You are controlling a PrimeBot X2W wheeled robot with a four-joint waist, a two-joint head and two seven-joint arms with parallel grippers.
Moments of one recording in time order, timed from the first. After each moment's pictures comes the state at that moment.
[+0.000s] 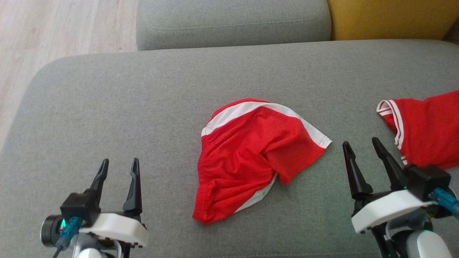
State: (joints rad) left arm 0.04 0.31 -0.38 0.02 -0.39 0.26 -0.23; right arm 0.08 -0.05 0.04 -0.12 0.18 0.13 0.14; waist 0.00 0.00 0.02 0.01
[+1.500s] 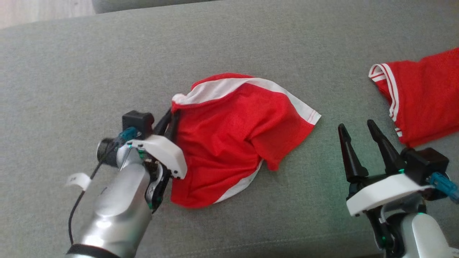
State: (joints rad) left arm -0.56 0.10 -0.56 0.76 -0.46 0.00 -0.24; right arm -0.02 -0.05 0.06 -0.07 0.20 0.13 0.11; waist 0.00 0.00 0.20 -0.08
